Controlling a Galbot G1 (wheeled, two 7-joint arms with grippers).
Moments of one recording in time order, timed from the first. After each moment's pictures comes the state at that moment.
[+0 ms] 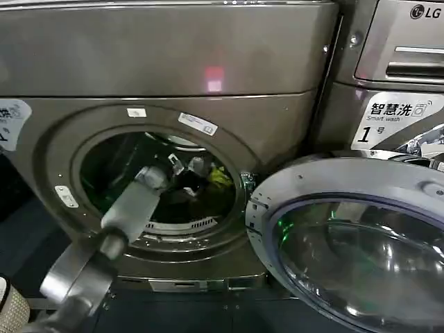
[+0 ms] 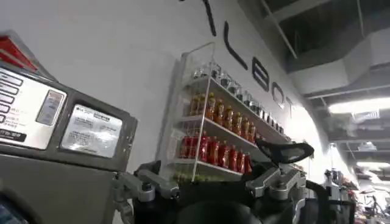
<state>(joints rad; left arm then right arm) 0.13 -1.36 -0.09 -0.56 -0.01 0.03 0.69 -1.70 0.96 2.20 1.98 0.82 -0.36 -0.15</state>
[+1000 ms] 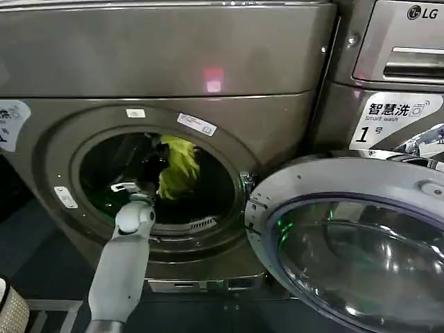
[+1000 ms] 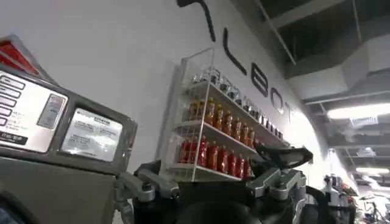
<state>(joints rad) 0.63 -1.44 -0.52 -1.33 -0.32 -0.10 0.12 -1.70 0.98 2.19 1.99 0.82 -0.32 -0.14</state>
